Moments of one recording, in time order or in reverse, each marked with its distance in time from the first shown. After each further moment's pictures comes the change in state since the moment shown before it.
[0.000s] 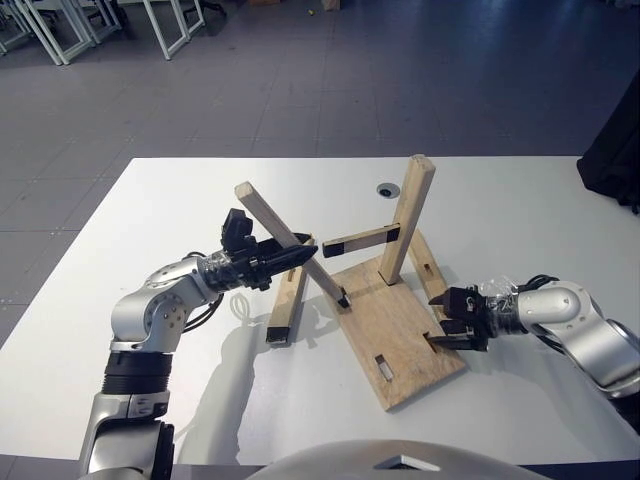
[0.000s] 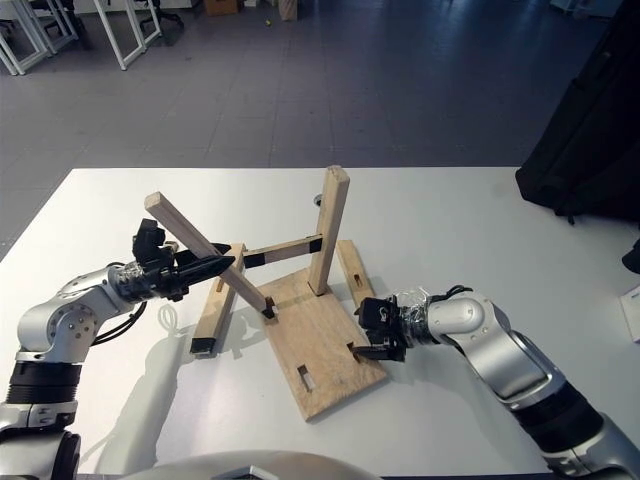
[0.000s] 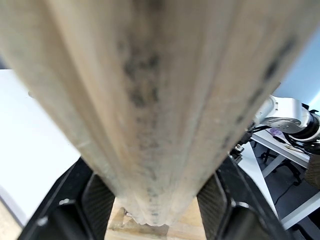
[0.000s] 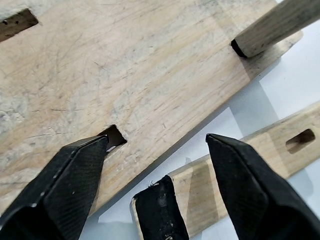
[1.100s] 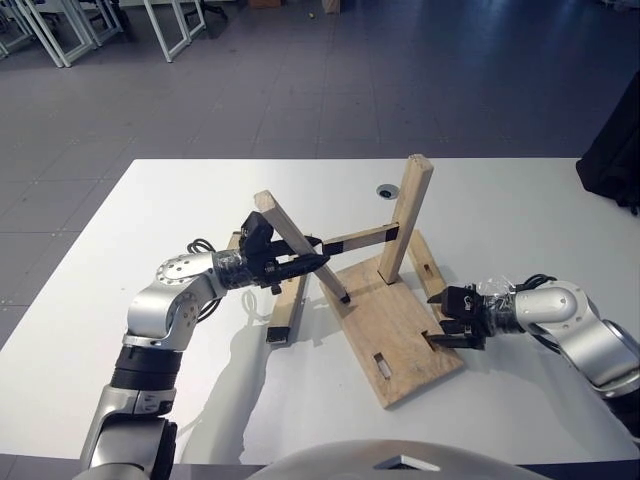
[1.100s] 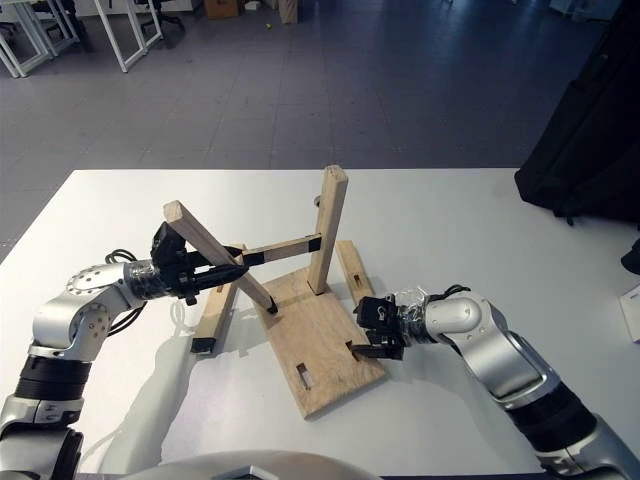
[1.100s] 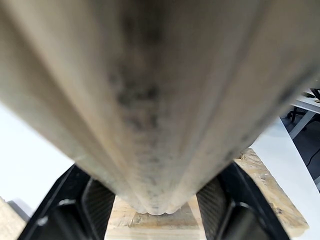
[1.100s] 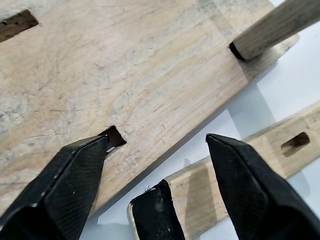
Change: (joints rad) left arm -0.048 0.016 -0.116 -0.009 0.174 -0.131 -0.023; right arm 0.005 0.030 -0.010 0.001 -0.028 0.002 0.008
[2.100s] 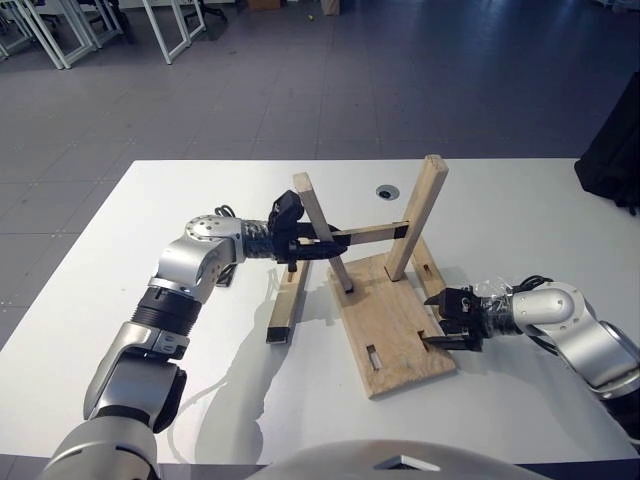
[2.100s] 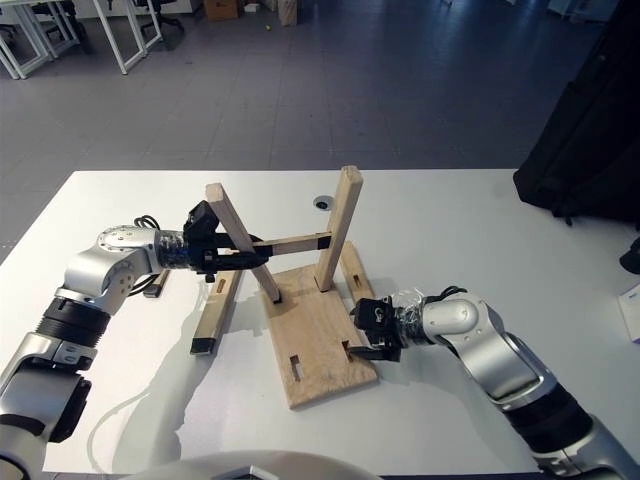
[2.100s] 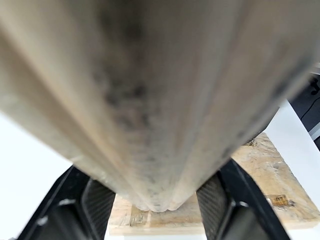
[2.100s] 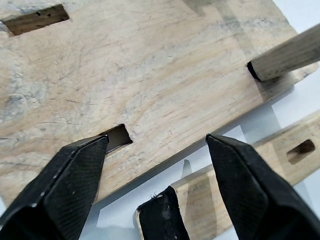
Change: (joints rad) left arm -0.279 0.033 -0.260 0.305 0.047 -0.119 -0.072; right arm 0.000 0.015 0.003 -0.002 0.005 0.001 0.004
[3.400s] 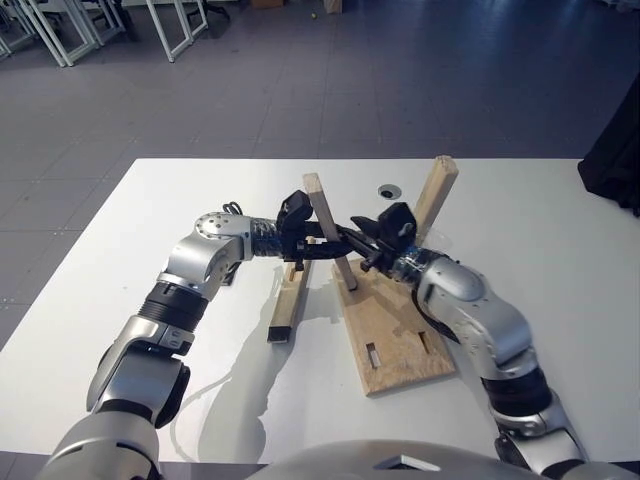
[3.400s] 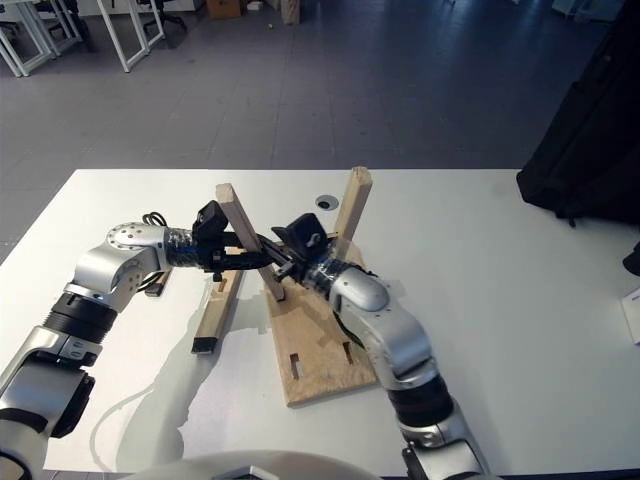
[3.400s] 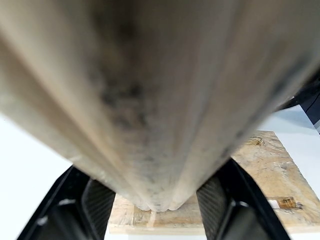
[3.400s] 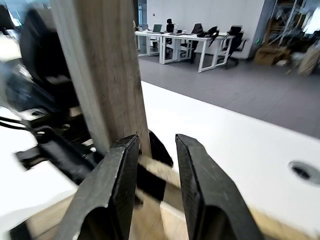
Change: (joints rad) left arm -0.030 -0.006 -0.051 0.013 -0.001 -0.025 0.022; right arm -0.073 0.610 -0.177 -0.105 0.361 0.219 -0.629
